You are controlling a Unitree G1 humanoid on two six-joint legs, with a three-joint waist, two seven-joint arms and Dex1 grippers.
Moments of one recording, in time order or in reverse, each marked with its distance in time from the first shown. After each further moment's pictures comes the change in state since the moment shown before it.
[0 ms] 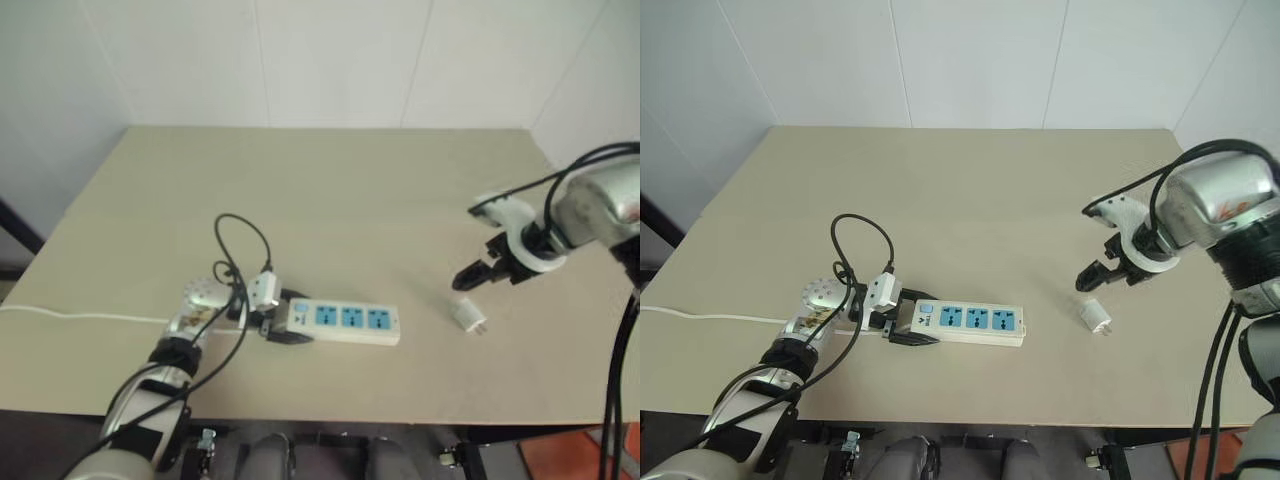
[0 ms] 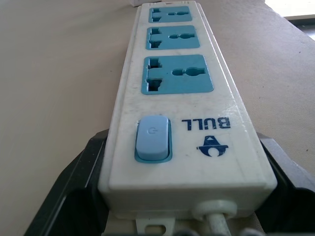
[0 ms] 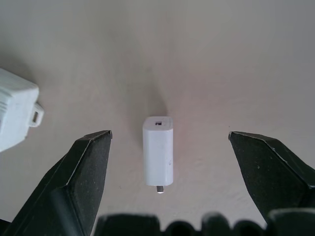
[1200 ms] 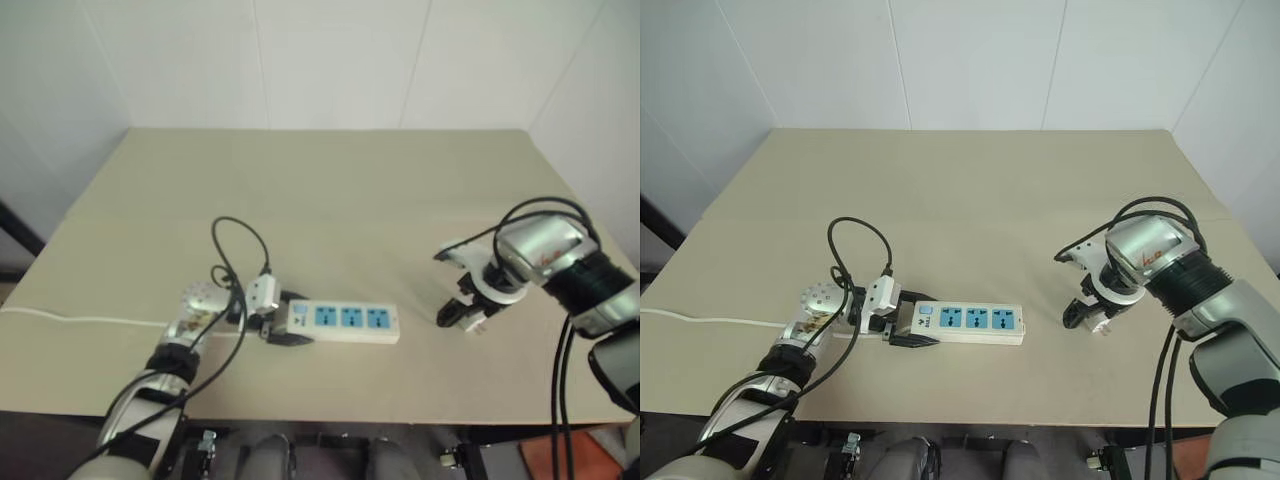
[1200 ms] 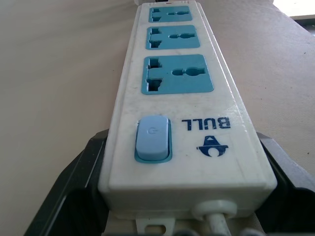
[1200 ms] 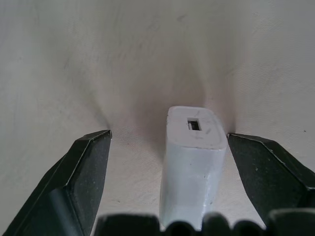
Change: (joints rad) left arm 0.047 0.008 0.001 -0.066 0.000 0.034 0.042; right arm 0.156 0.157 0.044 0.027 -0.284 -0.043 0.170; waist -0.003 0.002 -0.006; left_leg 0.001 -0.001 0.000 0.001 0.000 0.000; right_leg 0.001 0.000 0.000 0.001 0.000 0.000
